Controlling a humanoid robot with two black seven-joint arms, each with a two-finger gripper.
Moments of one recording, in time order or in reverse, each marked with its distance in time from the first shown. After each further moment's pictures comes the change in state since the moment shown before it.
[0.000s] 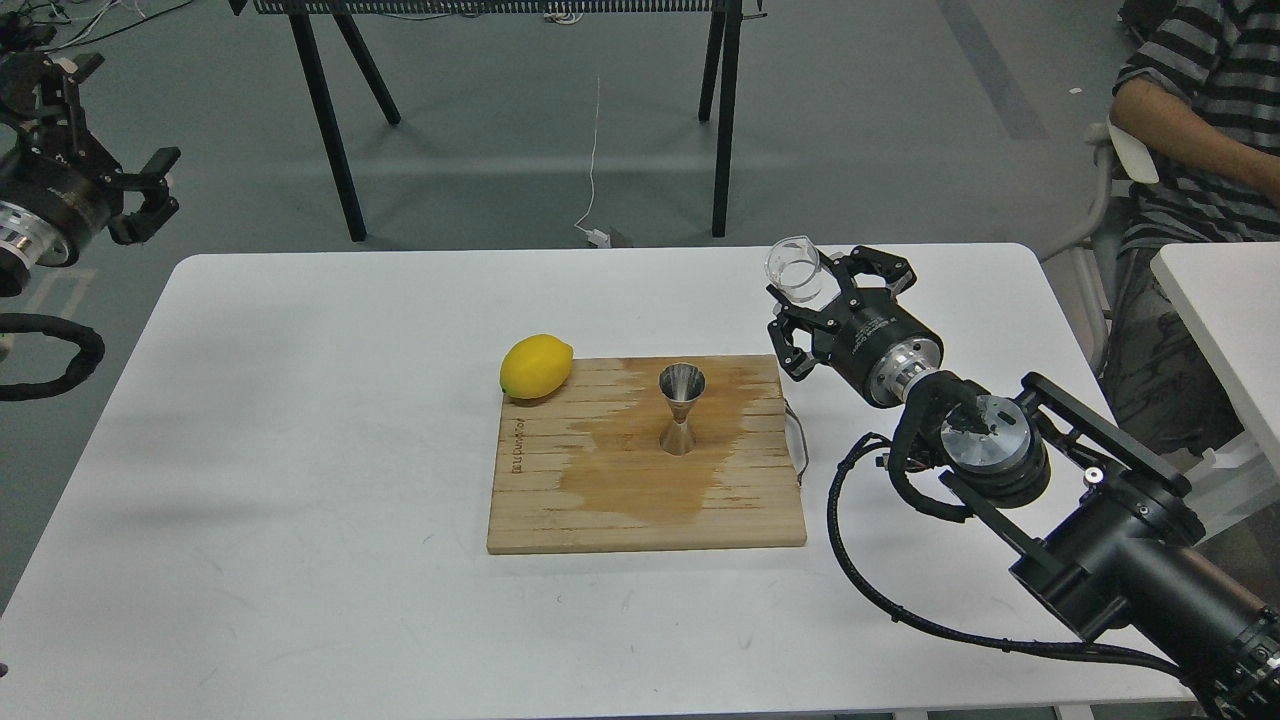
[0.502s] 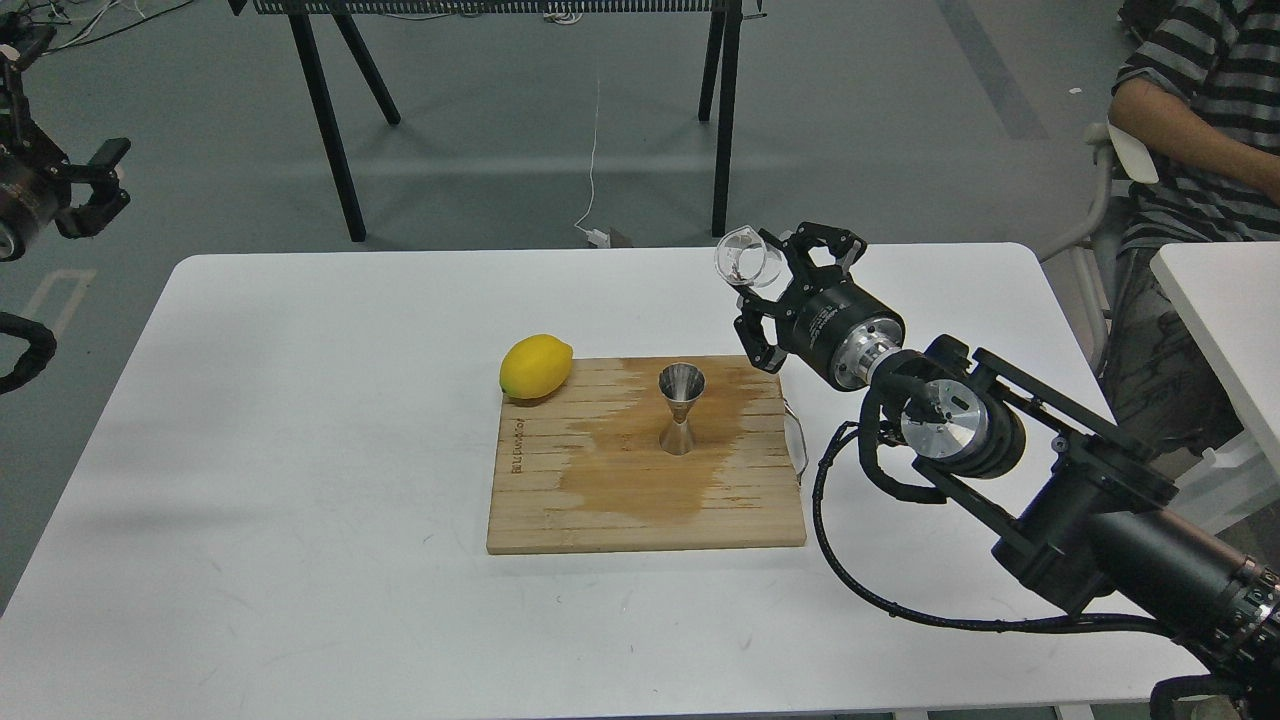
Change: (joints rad) left arm 0.000 0.064 0.003 -0.002 0.000 0.000 0.003; right arm 0.105 -0.008 -0.134 -0.005 -0.157 -0.029 -0.020
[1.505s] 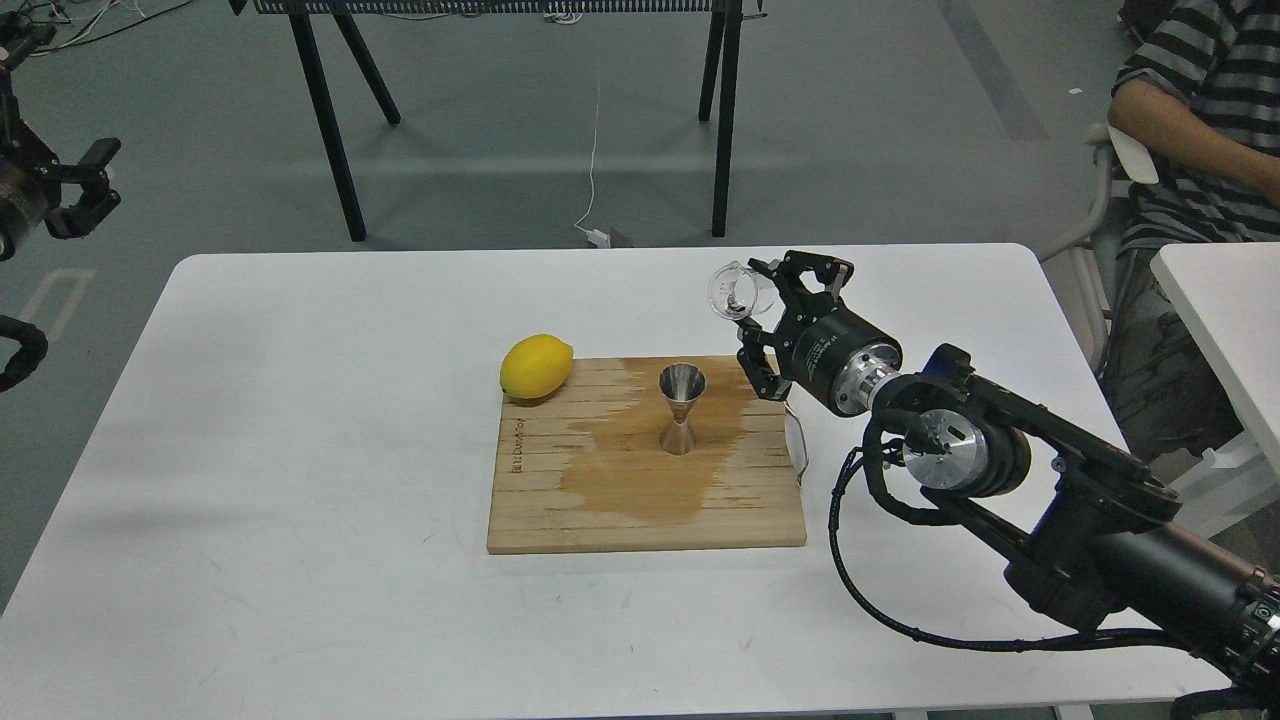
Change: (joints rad) left arm 0.001 0.007 0.001 0.001 0.002 0.000 0.000; right arm -0.017 -0.031 -0.063 0.008 -0.114 0.029 -0.026
